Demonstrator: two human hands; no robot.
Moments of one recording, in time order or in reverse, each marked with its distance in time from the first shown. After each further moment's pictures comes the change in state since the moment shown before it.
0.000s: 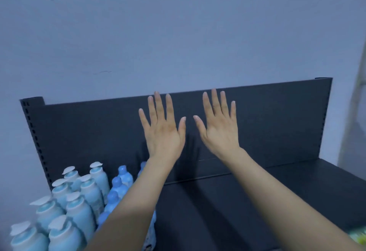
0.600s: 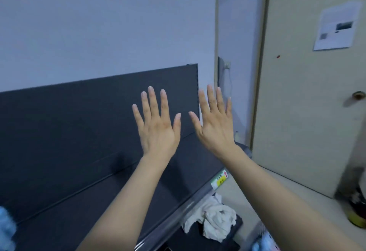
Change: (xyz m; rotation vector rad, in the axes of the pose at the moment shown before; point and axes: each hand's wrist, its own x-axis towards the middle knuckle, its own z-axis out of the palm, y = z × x) left_hand -0.052 0.266 0.003 -0.481 -0.087 0.283; right_hand -0.113 0.214 -0.128 -0.402 0.040 0.359
